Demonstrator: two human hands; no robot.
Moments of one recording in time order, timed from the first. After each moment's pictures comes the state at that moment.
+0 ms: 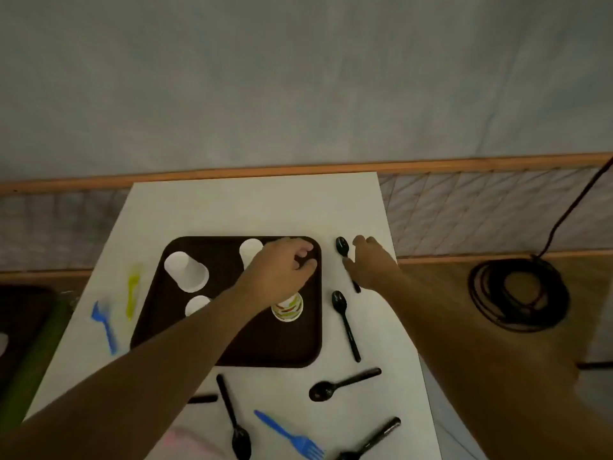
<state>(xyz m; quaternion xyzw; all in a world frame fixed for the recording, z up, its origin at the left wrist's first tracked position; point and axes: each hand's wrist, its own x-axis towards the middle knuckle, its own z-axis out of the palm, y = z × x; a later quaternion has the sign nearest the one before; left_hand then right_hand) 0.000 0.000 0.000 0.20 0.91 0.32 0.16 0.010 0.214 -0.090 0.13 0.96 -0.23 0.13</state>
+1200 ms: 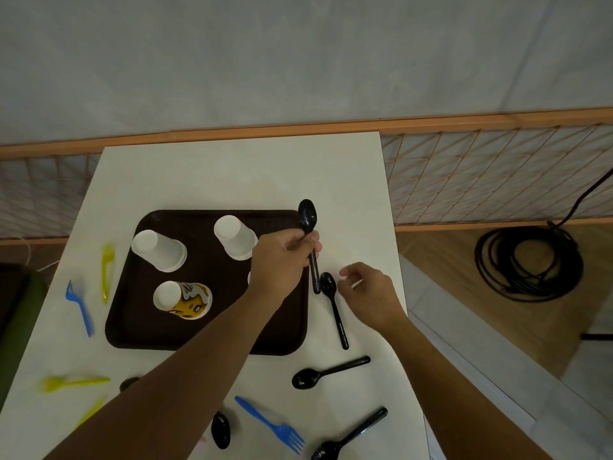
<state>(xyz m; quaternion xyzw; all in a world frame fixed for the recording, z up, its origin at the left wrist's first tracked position) 0.004 0.058 -0.061 -0.04 0.80 0.57 0.17 0.083 0.216 -0.129 0.21 0.83 -0.51 0.11</state>
